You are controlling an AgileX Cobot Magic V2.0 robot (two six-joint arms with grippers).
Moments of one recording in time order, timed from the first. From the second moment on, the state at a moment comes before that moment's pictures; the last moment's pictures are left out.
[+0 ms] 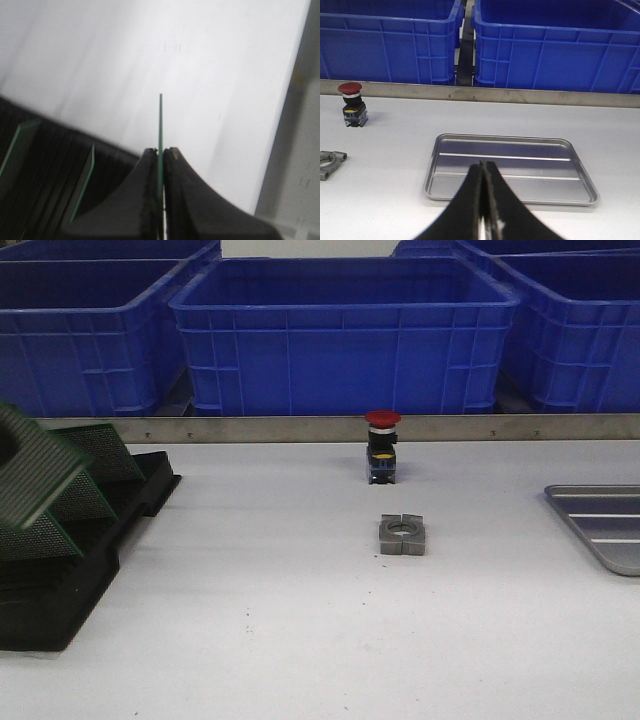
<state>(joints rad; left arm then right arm) -0.04 1.31 -0.86 -0.81 1.02 1.50 -0.04 -0.01 0.03 -0.06 0.14 0.07</state>
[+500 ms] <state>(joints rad) -0.30 1.45 -0.86 -1.30 1.04 1.50 -0.04 -0.01 0.03 -0.06 0.14 0.07</state>
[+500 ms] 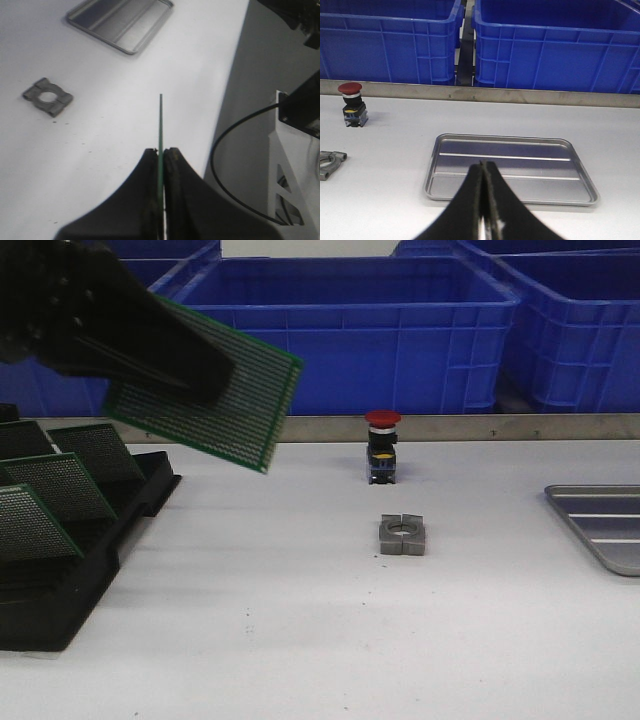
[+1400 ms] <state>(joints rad) -0.45 1.53 -0.86 -1.31 1.03 1.50 -0.04 0.34 -0.40 -0.06 0.66 0.07</state>
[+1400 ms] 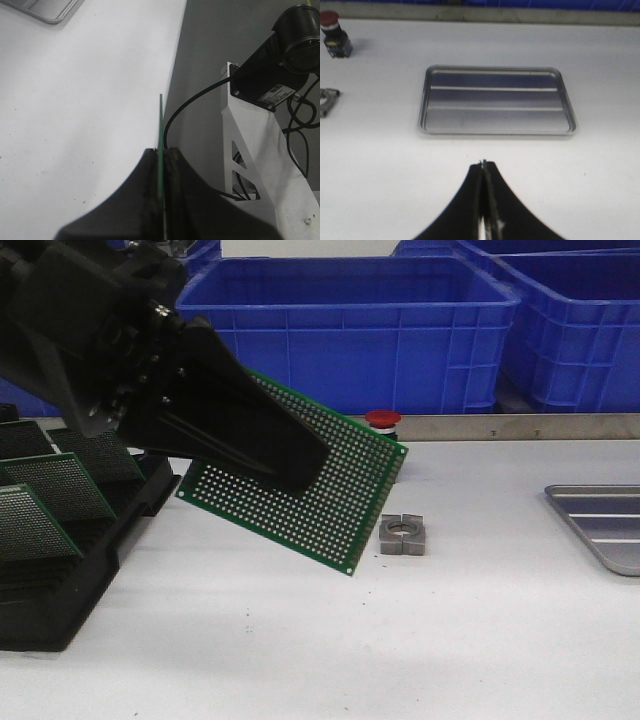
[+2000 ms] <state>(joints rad) -0.45 1.53 -0.86 -1.31 1.03 1.50 0.06 0.88 -0.59 0.58 0.74 -0.55</state>
